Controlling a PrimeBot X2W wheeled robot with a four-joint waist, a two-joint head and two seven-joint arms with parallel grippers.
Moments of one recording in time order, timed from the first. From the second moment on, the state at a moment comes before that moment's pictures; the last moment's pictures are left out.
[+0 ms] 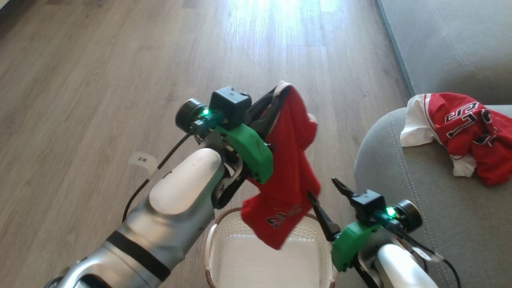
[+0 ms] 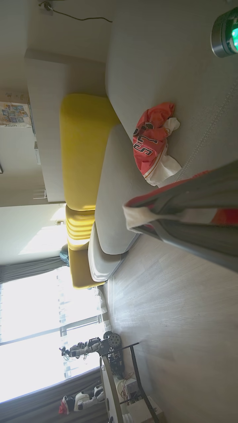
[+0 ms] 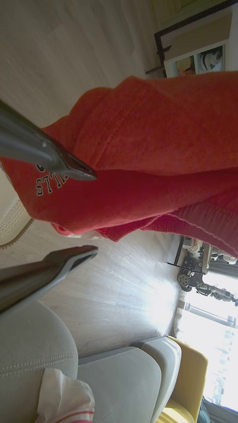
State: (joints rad) left arm -0.88 0.04 -0.88 0.60 -0.60 -0.02 -0.08; right arm -0.21 -0.05 0.29 0.54 0.05 0.13 -0.23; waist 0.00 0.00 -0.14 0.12
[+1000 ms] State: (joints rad) left arm -0.88 0.07 -0.92 0.54 -0.63 0.03 -0.10; right arm -0.46 -0.13 0.55 0.67 0.30 0.13 -0.25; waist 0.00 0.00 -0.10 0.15
